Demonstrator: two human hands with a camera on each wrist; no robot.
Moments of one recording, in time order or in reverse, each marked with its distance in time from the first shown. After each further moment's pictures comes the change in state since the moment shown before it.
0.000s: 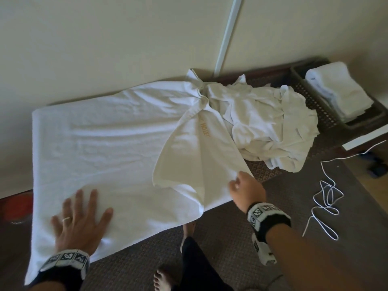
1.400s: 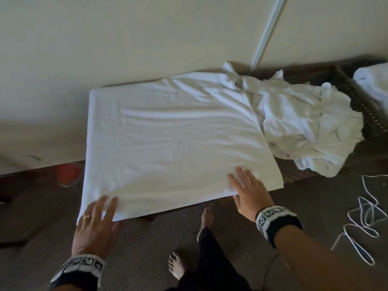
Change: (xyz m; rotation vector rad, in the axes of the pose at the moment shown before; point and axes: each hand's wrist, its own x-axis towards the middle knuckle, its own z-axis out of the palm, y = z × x) left_hand -0.093 -0.070 0.025 0.247 0.250 0.285; right_hand -0.035 0.011 0.060 -0.460 -0.113 -0.606
